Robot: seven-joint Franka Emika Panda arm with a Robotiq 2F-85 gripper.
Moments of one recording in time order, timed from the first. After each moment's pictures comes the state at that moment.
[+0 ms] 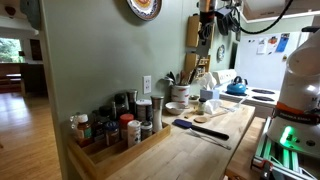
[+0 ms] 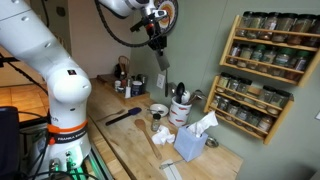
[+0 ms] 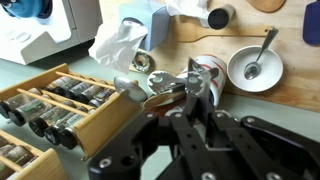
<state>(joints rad) -0.02 -0.59 0.24 -2.31 -0.40 1.89 0.22</state>
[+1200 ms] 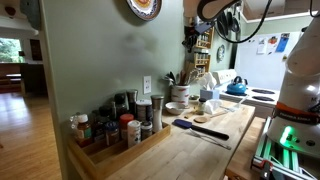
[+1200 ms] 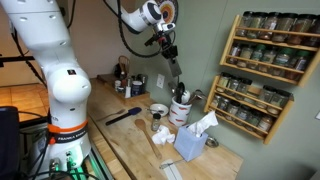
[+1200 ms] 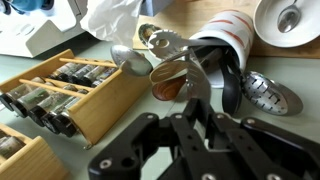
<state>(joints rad) -0.05 -0.31 0.24 -2.20 -0.61 2.06 0.53</state>
